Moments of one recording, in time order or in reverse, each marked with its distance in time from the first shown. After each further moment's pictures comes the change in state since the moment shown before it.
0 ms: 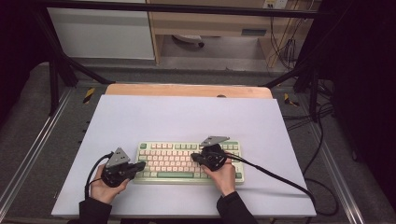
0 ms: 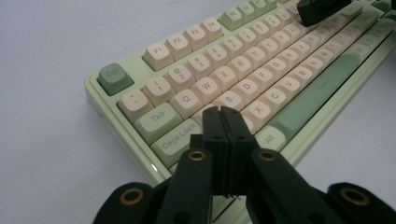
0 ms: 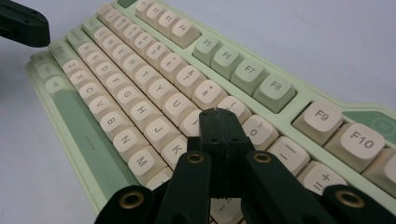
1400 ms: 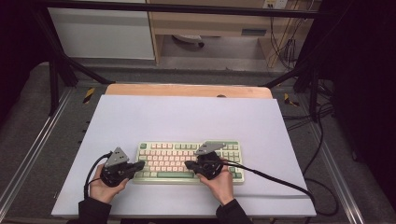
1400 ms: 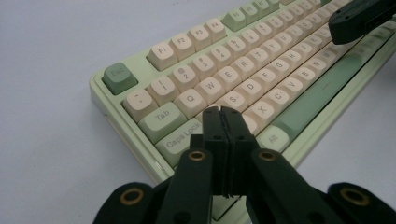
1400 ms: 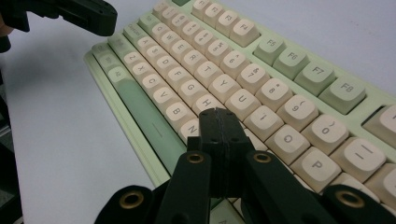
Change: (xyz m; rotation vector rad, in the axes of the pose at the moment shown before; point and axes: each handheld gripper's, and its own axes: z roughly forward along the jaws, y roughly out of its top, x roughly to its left) left arm 0.002 -0.001 -0.001 -0.001 0.001 -0.006; right arm 0.028 -0.005 -0.006 -0.012 0.079 -0.057
